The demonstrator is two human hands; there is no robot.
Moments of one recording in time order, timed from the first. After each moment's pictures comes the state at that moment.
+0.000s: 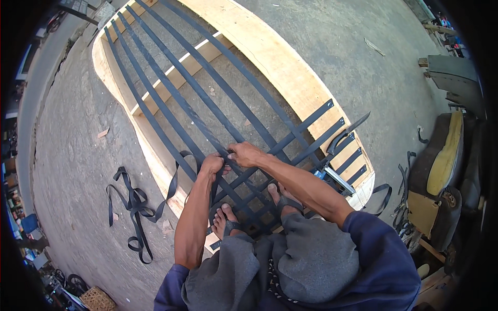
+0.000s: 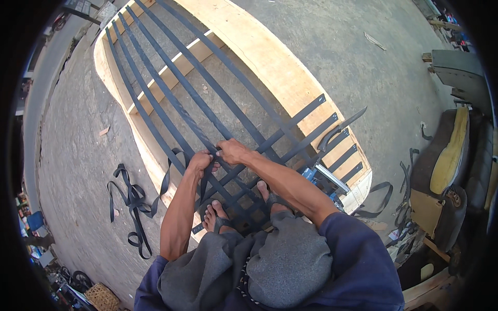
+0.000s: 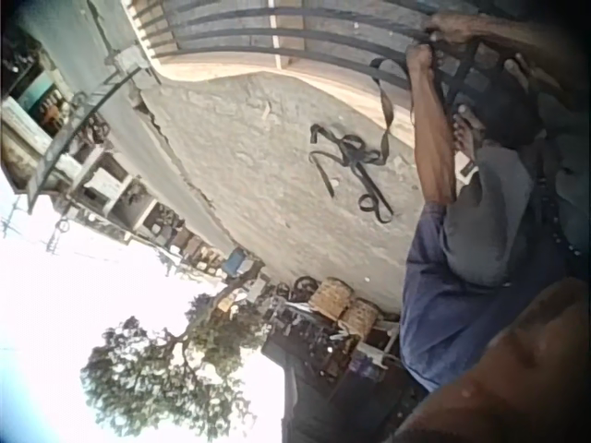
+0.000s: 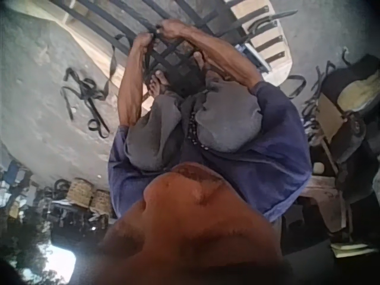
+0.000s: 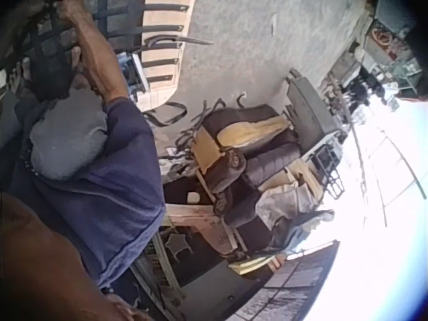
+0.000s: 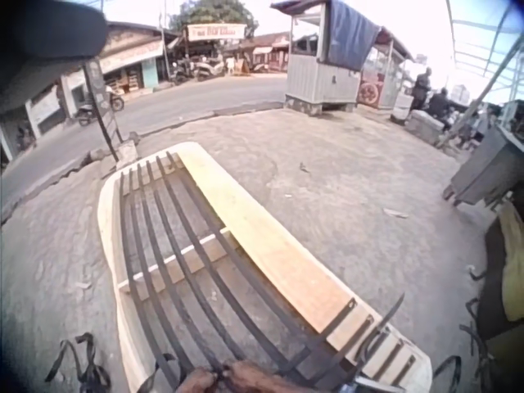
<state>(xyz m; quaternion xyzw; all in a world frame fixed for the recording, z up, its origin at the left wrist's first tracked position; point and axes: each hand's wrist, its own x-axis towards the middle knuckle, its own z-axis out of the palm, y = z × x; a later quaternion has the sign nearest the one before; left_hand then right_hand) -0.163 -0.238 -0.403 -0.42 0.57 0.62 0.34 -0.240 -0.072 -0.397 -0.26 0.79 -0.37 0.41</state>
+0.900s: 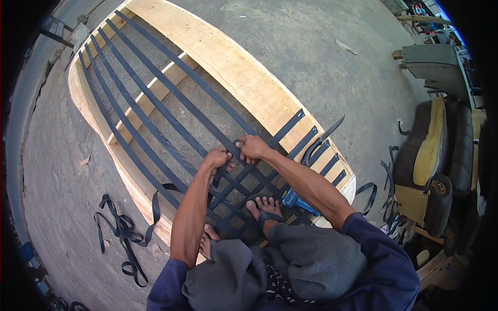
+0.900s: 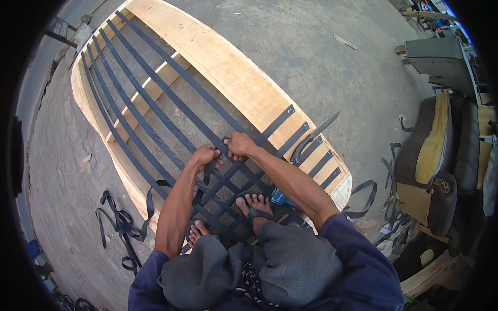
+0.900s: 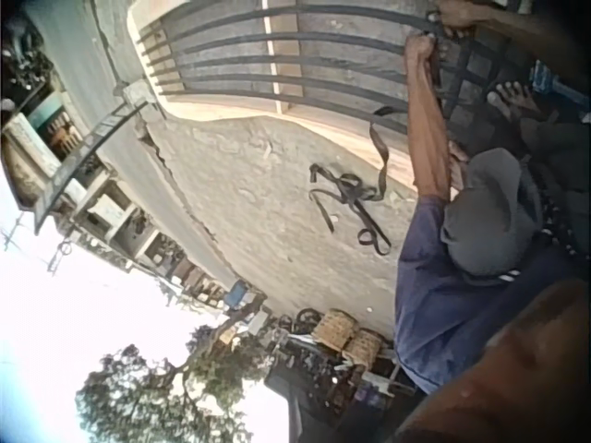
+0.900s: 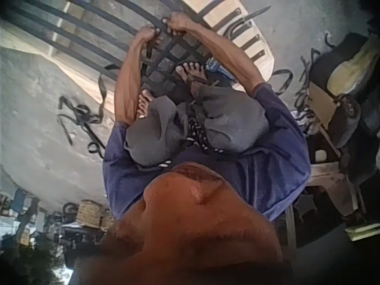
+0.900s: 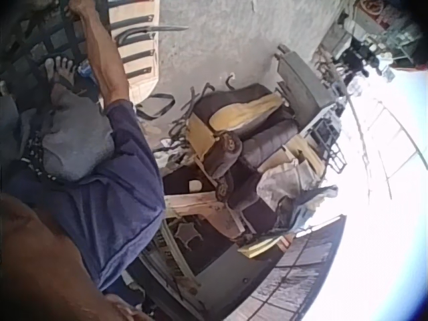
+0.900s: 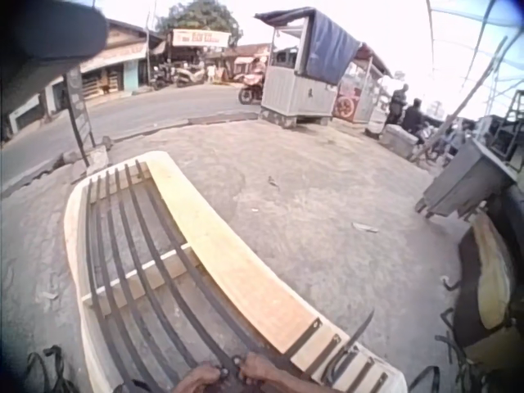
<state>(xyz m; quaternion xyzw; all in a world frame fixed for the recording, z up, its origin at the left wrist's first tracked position) -0.267 -0.151 -0.421 -0.28 0.59 0.64 0.40 -0.331 0.025 -0.362 -0.01 0.82 -0.32 0.48</state>
